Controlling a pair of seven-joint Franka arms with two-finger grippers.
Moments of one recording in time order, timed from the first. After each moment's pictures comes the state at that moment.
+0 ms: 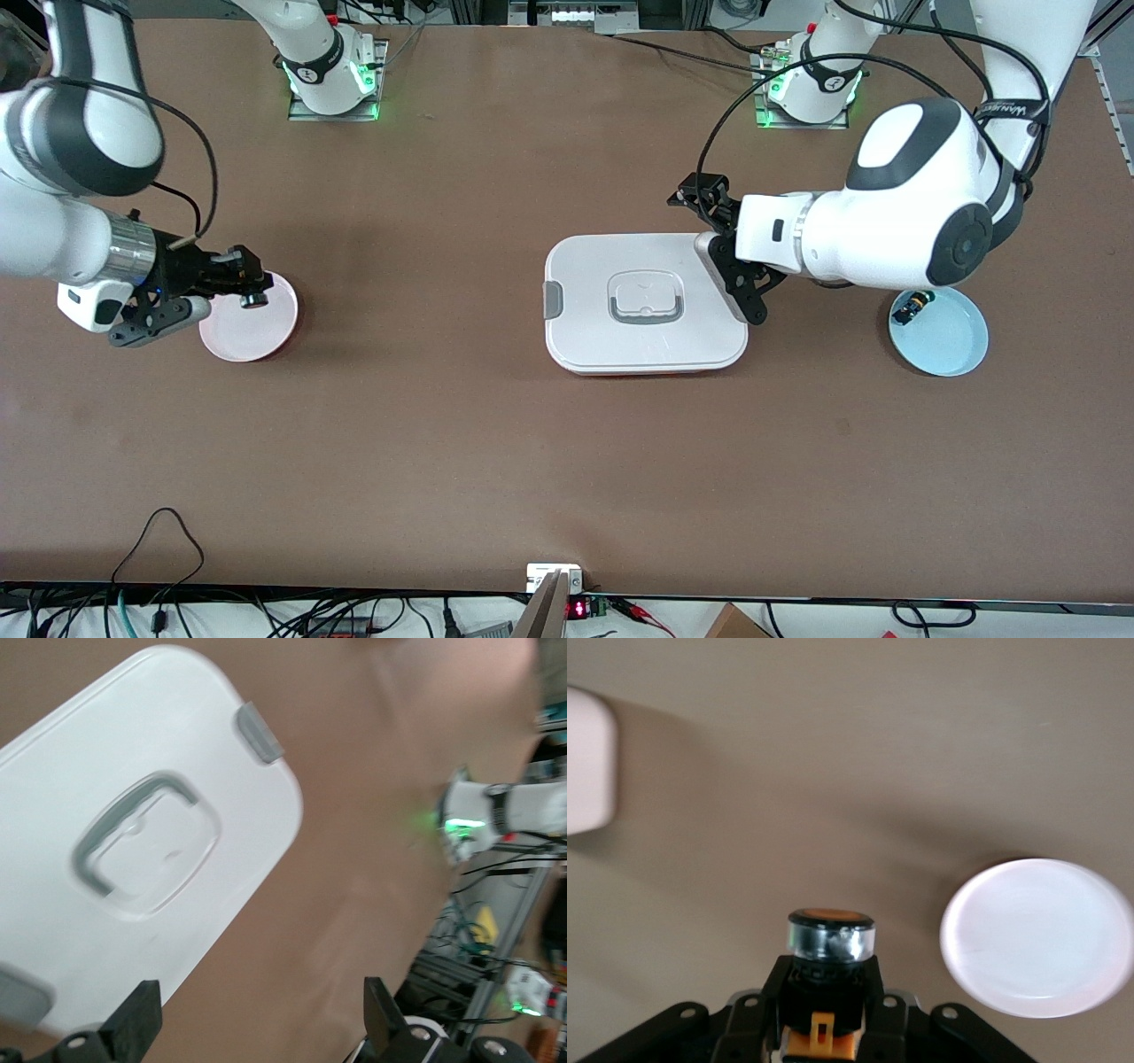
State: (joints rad) left arm 0.29 0.49 -0.83 -1.43 -0.21 1.57 0.20; right arm 0.09 0.23 -0.07 -1.76 0.21 1.85 -0.35
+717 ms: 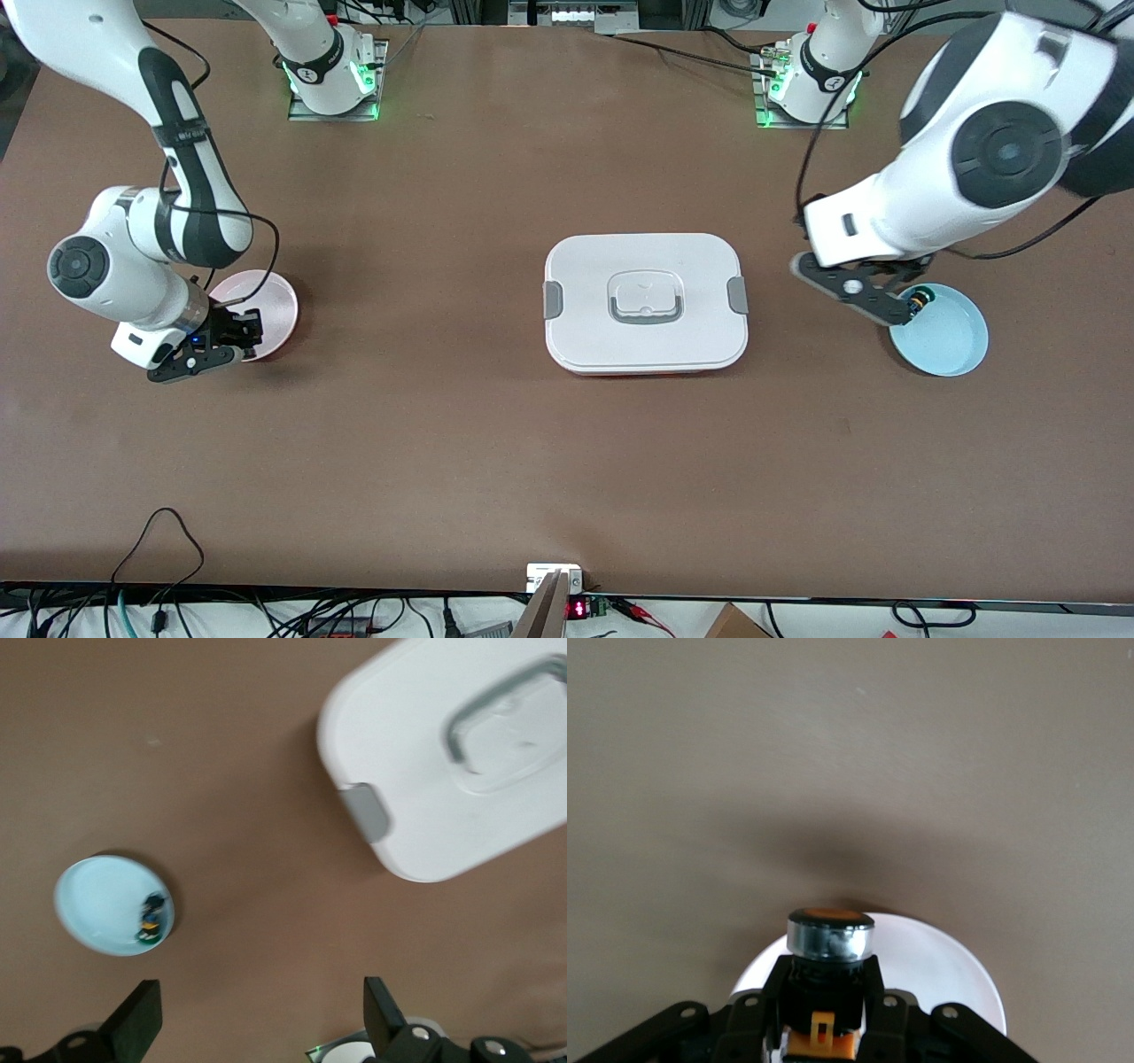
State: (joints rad) left arm 0.20 0.35 -0.60 -1.32 0.26 1.36 0.08; right arm 0.01 0.45 -0.08 -1.97 0.00 2.41 -0.35
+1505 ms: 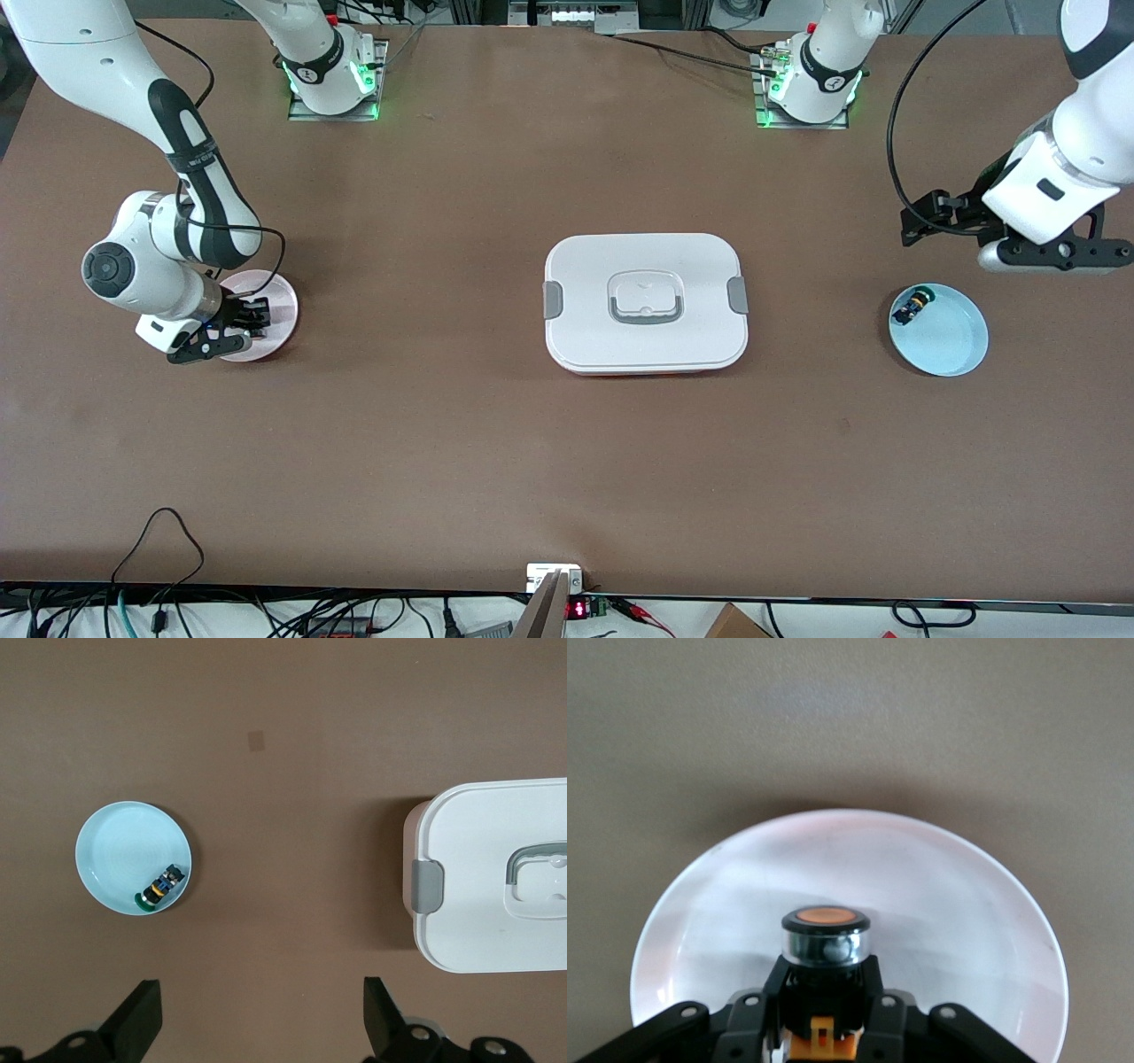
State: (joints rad) left arm -0.02 0.03 -0.08 -1.64 0.00 1.61 -0.11; right arm -0.04 0.48 -0.08 -2.10 0.00 2.47 -0.35
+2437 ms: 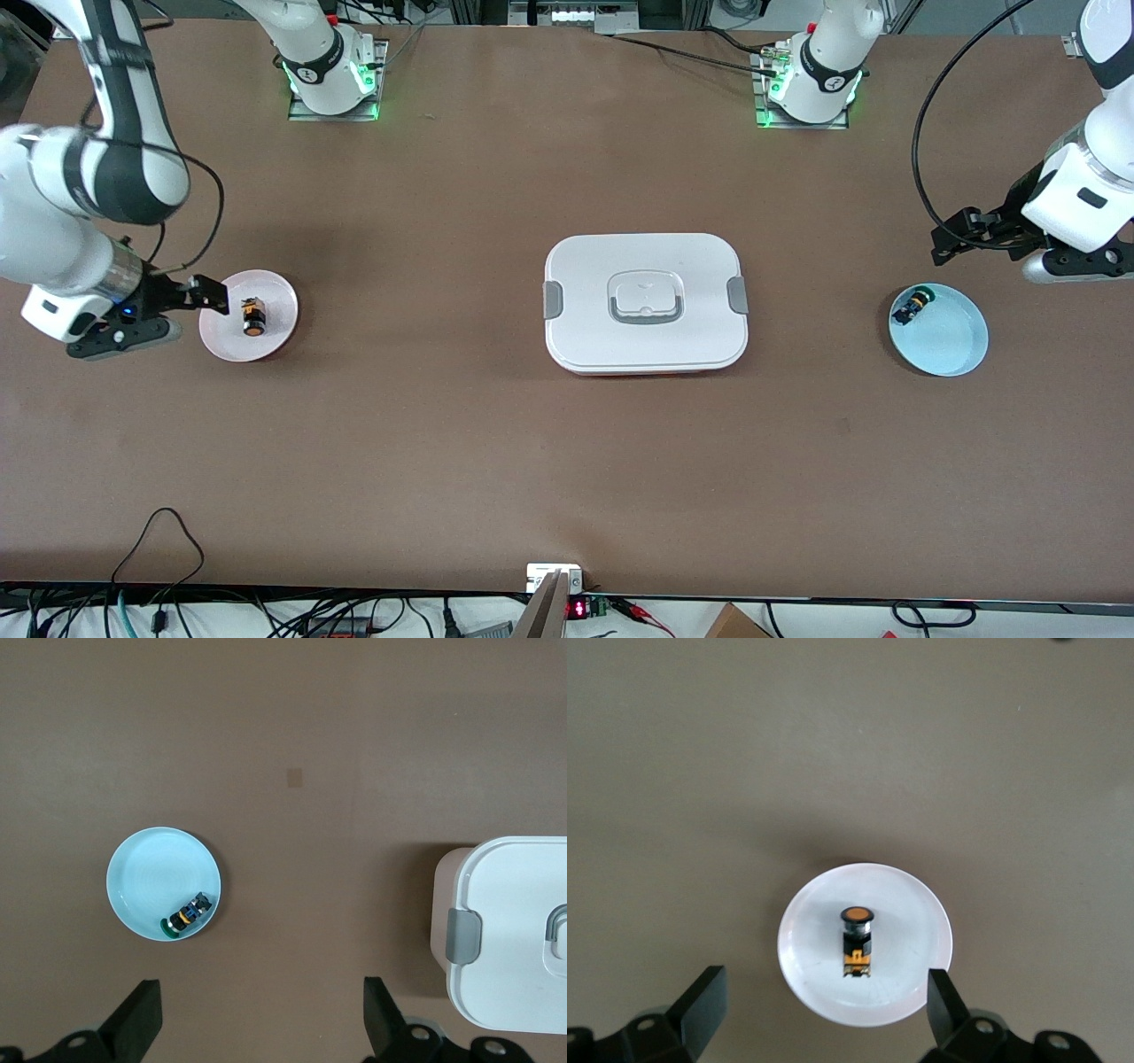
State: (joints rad) left arm 0.03 0.03 -0.07 -1.67 0.03 1.72 -0.13; right arm 0.03 0.19 -0.08 -1.86 0.01 2.04 -0.35
